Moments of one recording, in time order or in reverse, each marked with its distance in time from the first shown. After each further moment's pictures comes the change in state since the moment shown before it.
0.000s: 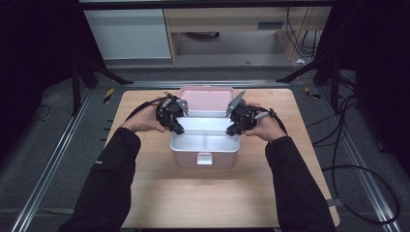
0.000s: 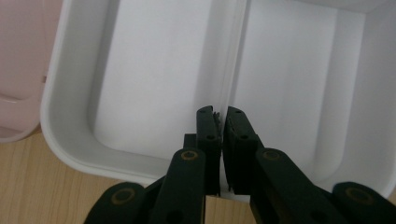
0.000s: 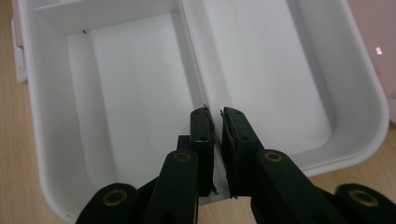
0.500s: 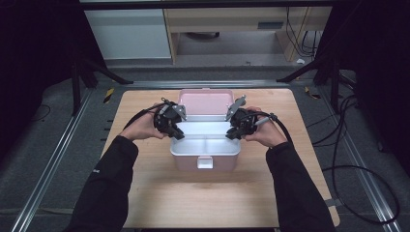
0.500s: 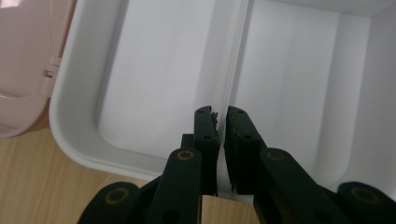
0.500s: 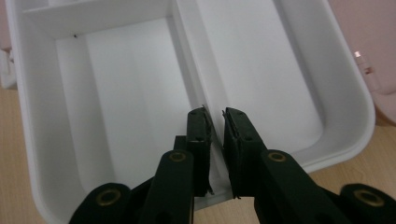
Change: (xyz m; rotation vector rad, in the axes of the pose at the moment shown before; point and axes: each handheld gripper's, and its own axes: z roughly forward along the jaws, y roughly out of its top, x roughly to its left) left arm -0.018 -0.010 0.001 -0.075 0.036 -0.047; right arm 0.015 -0.001 -0.001 -0.005 -0.039 0.006
